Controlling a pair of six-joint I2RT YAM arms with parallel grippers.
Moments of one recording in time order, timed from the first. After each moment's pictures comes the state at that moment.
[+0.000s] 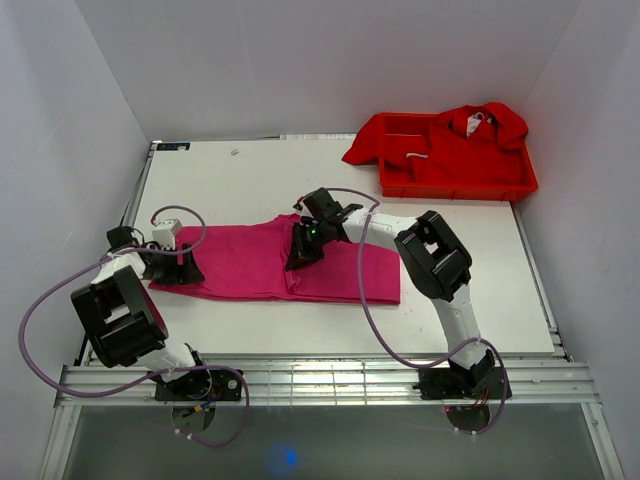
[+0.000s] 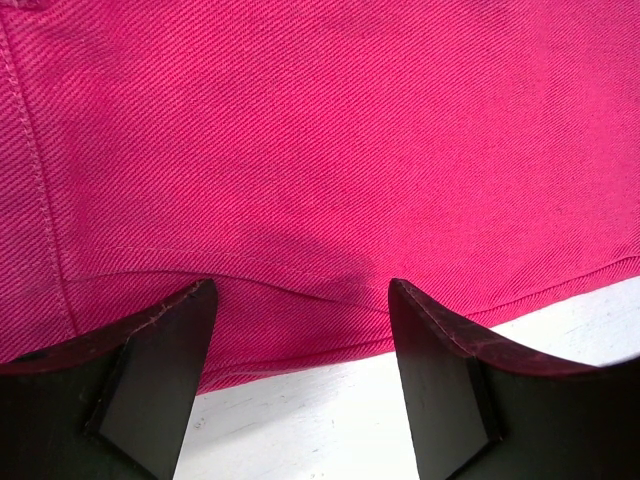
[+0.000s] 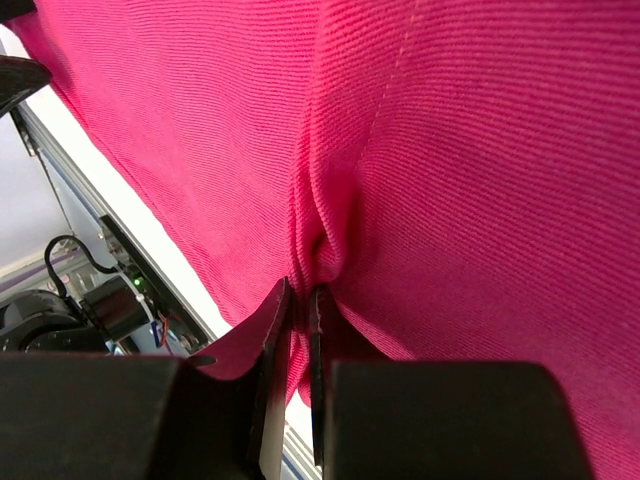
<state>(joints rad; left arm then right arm) 0.51 1.51 0.76 -0.52 0.60 0.52 0.77 2.17 1.52 -0.31 -0.57 0.66</state>
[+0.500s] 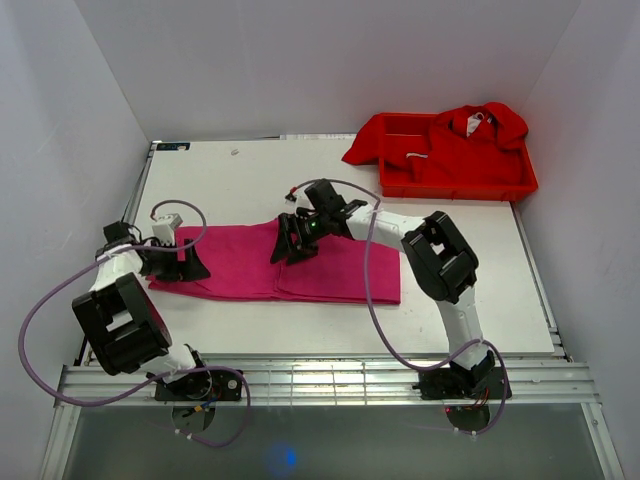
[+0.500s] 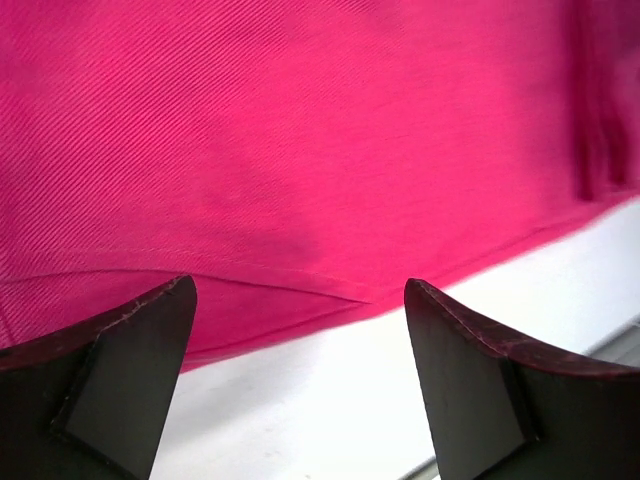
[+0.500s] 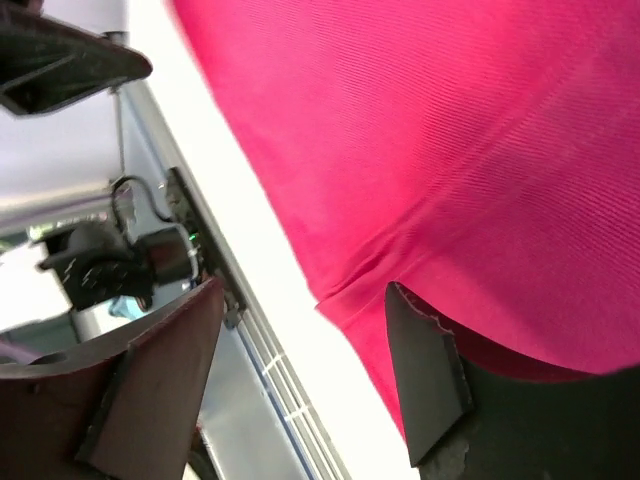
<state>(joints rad) 0.51 1.46 0.81 -0.64 0.69 0.55 0.77 2.14 1.52 -0.21 -0.73 0.63</state>
